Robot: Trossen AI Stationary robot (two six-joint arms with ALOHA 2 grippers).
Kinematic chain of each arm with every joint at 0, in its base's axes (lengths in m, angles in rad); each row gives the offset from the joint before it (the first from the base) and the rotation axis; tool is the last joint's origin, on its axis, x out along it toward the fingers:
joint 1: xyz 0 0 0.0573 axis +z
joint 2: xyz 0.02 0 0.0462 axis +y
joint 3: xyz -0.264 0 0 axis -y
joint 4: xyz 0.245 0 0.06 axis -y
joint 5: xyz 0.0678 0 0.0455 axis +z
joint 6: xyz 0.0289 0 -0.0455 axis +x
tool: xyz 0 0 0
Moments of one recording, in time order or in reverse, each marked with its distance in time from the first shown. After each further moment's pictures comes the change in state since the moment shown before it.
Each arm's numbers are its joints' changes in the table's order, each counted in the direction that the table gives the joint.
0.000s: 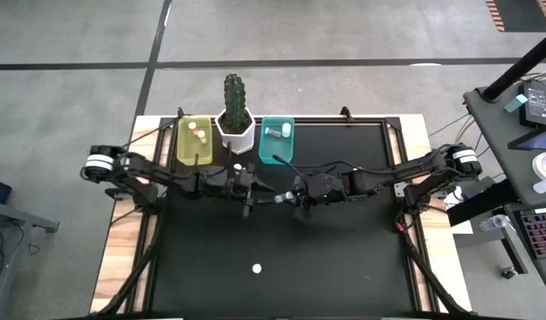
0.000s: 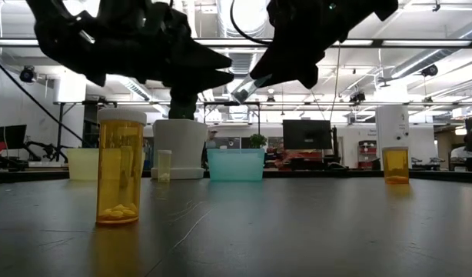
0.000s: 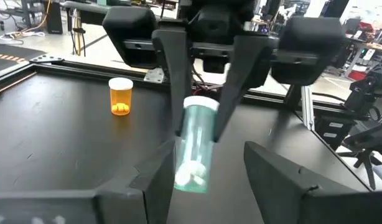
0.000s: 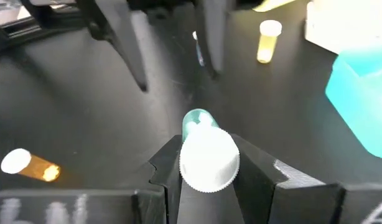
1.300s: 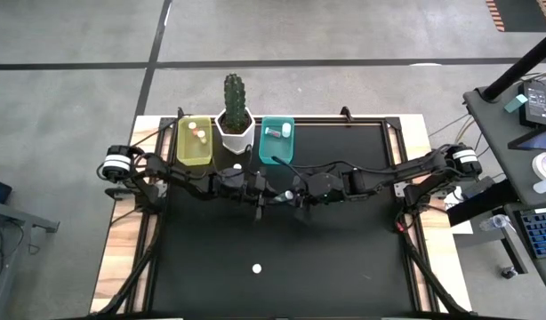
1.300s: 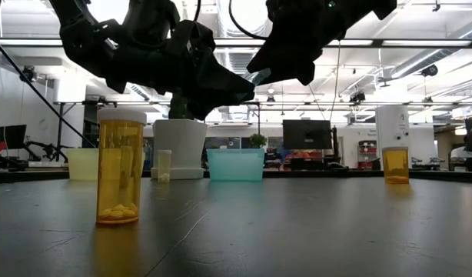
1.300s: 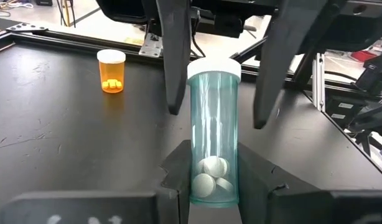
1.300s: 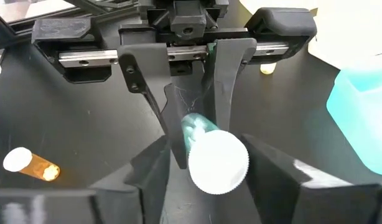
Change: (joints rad) left arm 0.000 0.152 0.126 -0.077 -0.027 0.002; right arm -0.001 -0.004 0.004 0.018 0.004 -0.052
